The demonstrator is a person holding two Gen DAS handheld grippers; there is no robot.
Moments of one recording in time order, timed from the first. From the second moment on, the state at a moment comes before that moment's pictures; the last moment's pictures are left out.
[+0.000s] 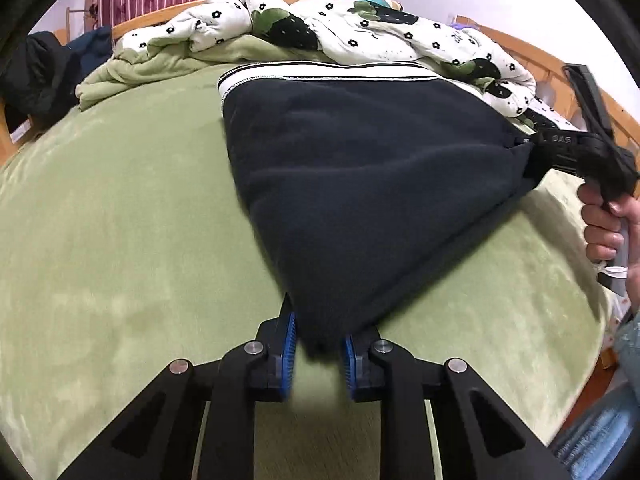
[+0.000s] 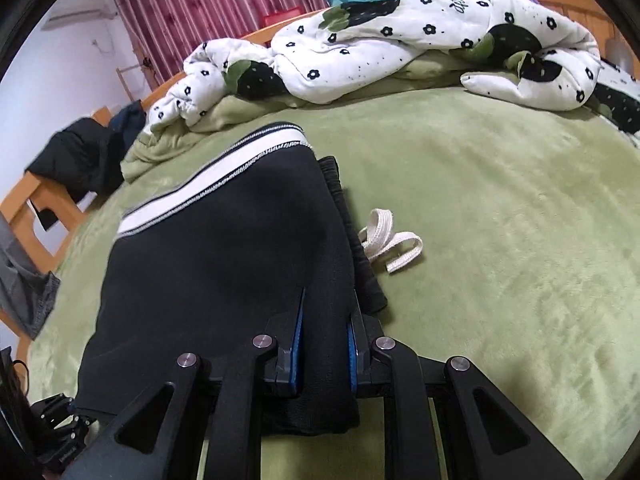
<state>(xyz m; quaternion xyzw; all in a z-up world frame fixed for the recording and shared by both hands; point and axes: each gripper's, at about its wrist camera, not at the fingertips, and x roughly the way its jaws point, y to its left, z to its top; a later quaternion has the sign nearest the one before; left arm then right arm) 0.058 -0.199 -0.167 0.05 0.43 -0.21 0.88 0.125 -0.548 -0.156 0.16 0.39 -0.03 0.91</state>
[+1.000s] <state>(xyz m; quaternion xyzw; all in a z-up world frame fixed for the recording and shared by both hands) 0.267 -0.200 -0.191 -0.17 0.49 -0.26 0.82 0.266 -0.557 -0.166 0.12 0.49 0.01 0.86</state>
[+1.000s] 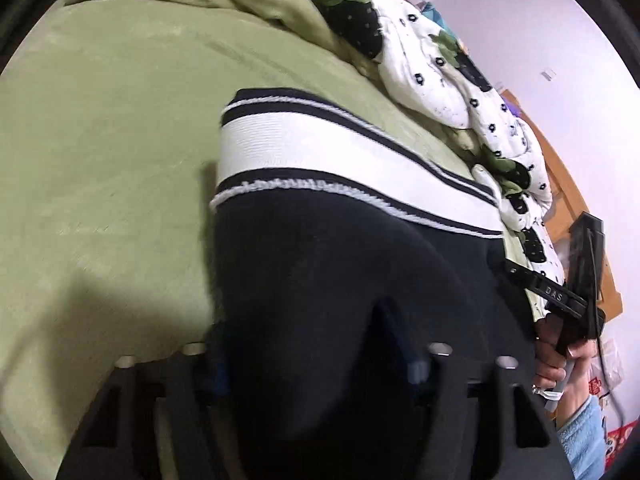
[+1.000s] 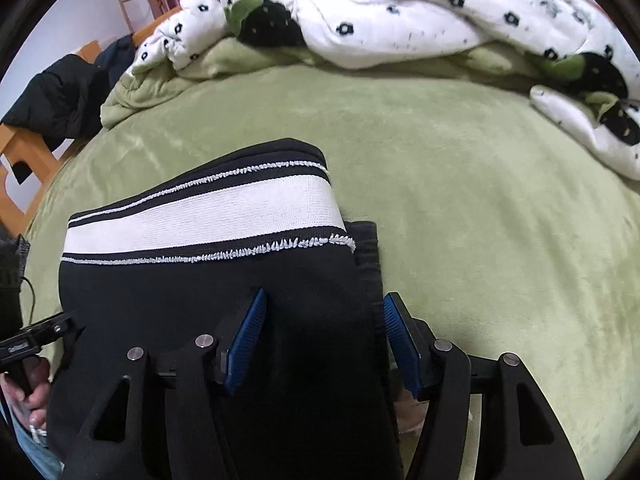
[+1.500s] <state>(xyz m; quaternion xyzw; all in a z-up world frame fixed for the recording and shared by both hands) 0.240 -0.152 -0.137 -0.19 0.47 -0.29 0.81 0.213 -0.510 -0.100 0.20 0.41 0.00 0.89</state>
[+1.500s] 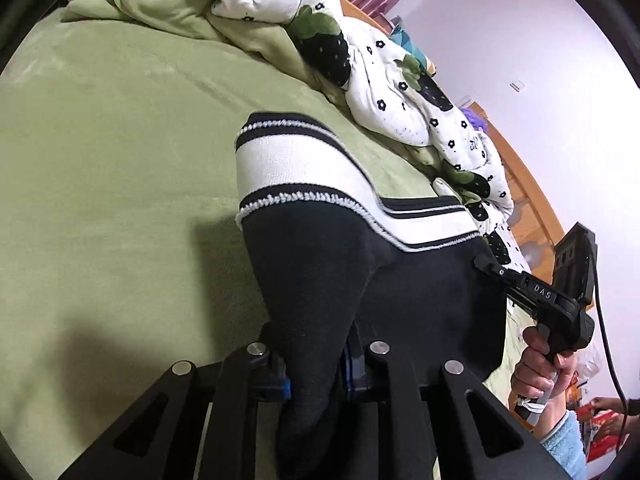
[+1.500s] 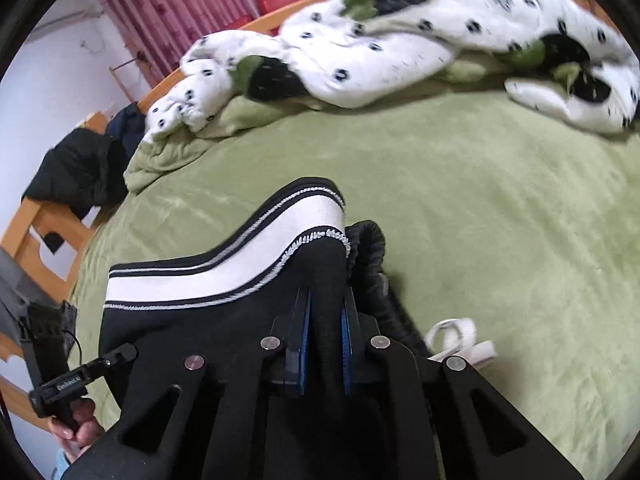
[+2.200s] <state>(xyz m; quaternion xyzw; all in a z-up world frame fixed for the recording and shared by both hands) 0.230 0.030 -0.146 -0.14 0.47 -0.17 0.85 0.223 -0.340 -0.141 0.16 0.41 0.10 0.89</state>
